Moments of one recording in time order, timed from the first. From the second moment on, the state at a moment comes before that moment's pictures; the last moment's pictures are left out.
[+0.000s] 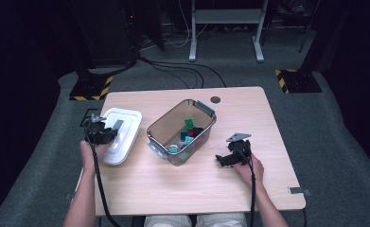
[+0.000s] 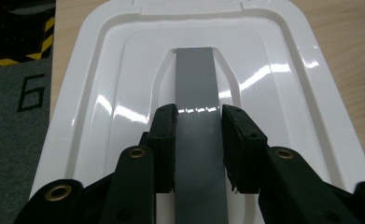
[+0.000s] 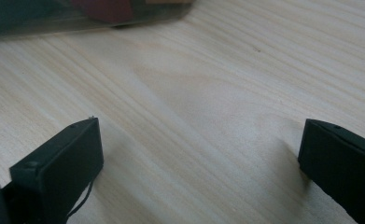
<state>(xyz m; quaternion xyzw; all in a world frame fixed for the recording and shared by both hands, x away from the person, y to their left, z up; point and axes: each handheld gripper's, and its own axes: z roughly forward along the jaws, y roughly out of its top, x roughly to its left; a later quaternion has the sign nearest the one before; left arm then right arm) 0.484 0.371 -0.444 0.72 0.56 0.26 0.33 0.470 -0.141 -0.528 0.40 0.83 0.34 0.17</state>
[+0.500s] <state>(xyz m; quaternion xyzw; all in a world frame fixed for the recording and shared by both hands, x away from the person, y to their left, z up) 0.483 0.363 -0.404 0.72 0.54 0.27 0.35 0.470 -0.141 -0.528 0.40 0.83 0.34 0.17</state>
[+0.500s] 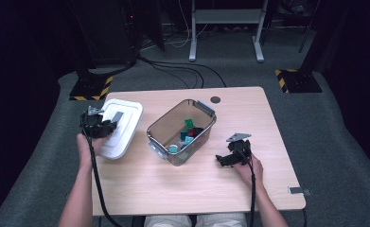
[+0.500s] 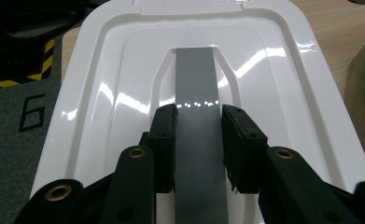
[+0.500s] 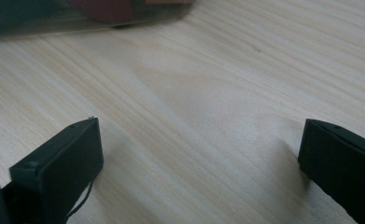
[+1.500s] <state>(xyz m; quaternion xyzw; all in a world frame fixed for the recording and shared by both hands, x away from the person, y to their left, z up) 0.482 0.304 -0.331 0.75 0.46 0.28 0.38 0.471 -0.141 -0.529 0.40 0.83 0.34 0.17</state>
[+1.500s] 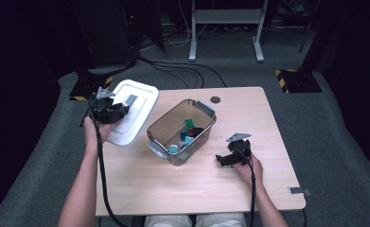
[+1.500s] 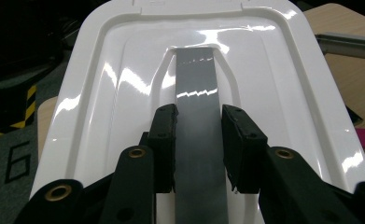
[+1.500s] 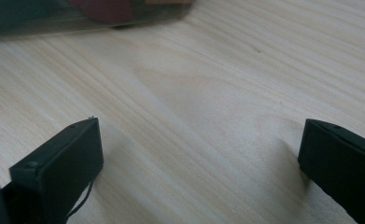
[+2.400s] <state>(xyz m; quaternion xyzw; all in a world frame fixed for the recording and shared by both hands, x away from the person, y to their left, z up) 0.499 0.211 -0.335 0.81 0.37 0.22 0.39 0.471 -0.141 -0.529 0.40 0.83 0.35 0.17</state>
